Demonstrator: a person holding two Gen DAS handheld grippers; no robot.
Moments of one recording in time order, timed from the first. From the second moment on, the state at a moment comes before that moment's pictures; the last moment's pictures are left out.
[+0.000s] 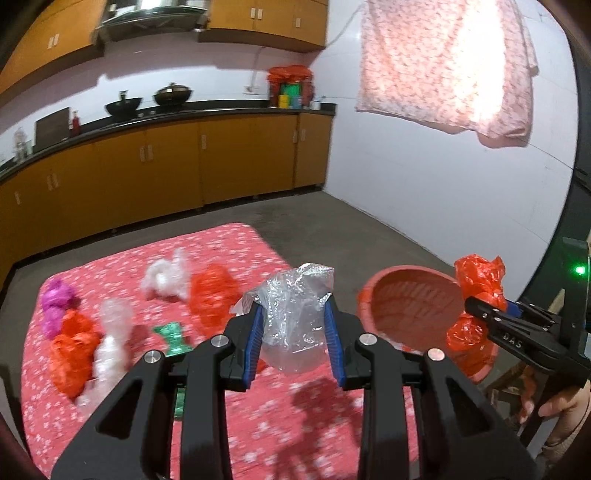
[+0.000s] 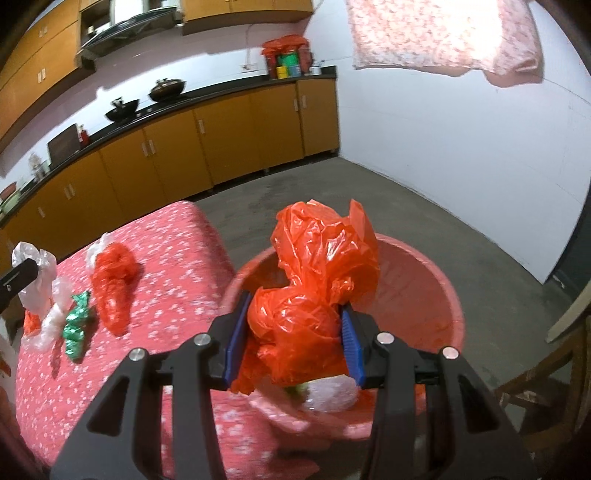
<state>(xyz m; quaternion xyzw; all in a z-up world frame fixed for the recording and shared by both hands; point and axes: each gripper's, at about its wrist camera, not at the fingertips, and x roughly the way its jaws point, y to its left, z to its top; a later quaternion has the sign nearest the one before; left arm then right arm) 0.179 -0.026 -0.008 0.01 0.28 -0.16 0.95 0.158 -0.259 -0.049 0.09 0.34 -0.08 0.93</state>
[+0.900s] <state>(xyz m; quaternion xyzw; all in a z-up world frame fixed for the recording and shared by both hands) 0.218 -0.164 -0.051 0.06 0.31 -0.28 0.91 0.161 -0.332 -0.073 0.11 0.33 -0.12 0.93</state>
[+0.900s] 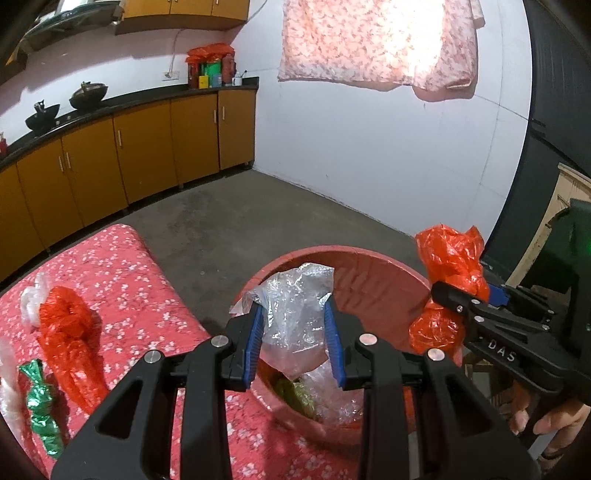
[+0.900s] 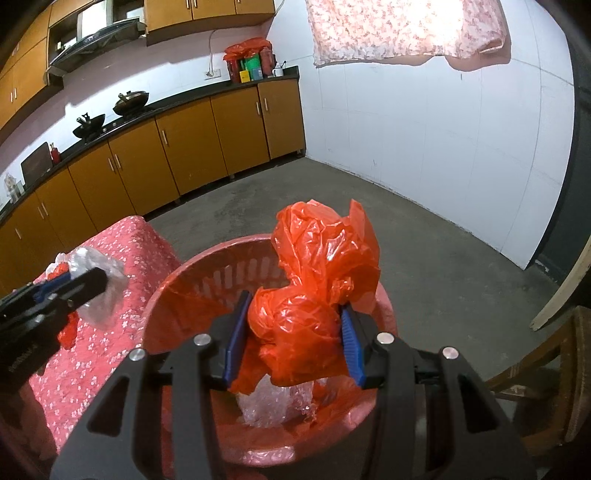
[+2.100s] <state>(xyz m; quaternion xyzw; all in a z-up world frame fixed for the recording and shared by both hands) 0.224 -0.133 -0.064 0.04 0.32 -0.23 0.92 0.147 -0.330 -0.064 0.12 0.28 -0.13 0.94</state>
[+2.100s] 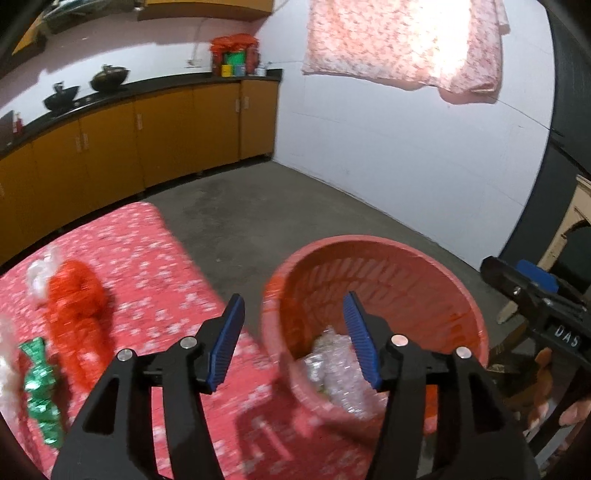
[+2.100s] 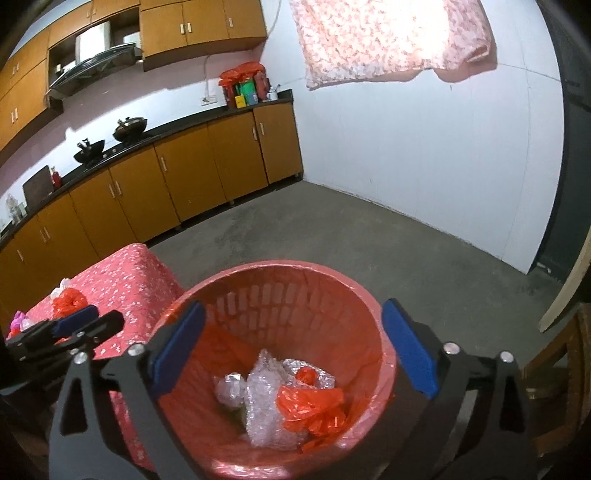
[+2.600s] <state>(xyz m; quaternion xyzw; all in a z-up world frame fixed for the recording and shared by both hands) 0.174 0.037 -0.053 0.04 0.29 -0.04 0.96 0.179 -0.198 -0.049 0.06 0.29 0.00 0.95</state>
